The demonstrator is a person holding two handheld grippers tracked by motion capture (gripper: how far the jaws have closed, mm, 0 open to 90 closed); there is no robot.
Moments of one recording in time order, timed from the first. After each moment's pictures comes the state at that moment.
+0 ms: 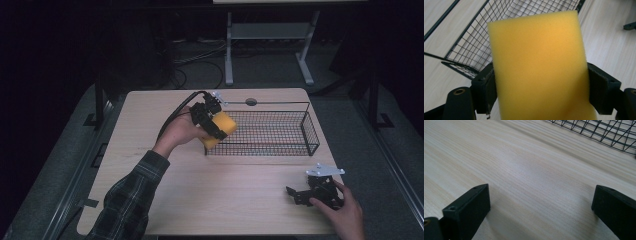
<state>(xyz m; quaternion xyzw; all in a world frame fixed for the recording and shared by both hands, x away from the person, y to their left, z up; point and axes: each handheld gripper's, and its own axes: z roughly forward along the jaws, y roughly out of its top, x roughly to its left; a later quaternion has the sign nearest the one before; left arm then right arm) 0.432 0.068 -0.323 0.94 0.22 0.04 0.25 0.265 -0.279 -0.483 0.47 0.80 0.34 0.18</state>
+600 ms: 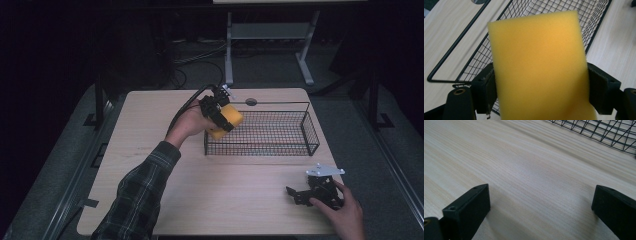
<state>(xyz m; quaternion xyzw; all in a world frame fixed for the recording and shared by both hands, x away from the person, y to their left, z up) 0.461 0.044 -0.329 0.94 0.22 0.06 0.24 0.265 -0.279 -0.483 0.47 0.80 0.34 0.18</state>
